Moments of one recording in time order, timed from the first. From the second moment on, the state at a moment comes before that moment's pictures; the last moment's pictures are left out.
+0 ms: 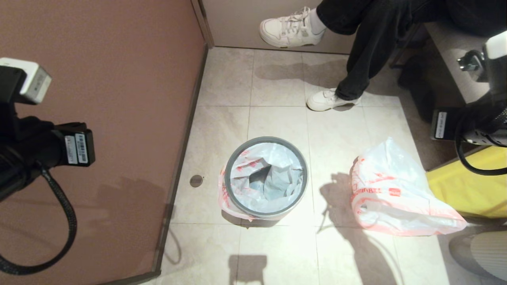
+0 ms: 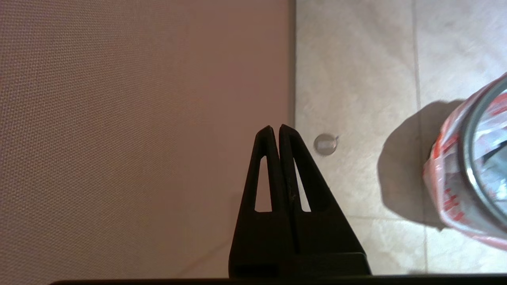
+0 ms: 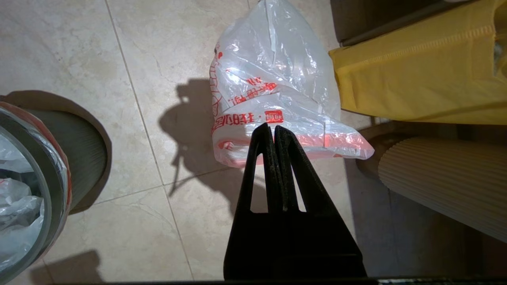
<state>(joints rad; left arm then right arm) -0.25 1.18 -0.79 -0.29 0.50 0.25 0.31 1.51 -1.34 0.32 -0.58 0.27</state>
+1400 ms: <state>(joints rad) -0.15 0.81 -0.46 -0.39 0.43 0.07 0.12 0.84 -0.88 0.33 -0.57 0.20</state>
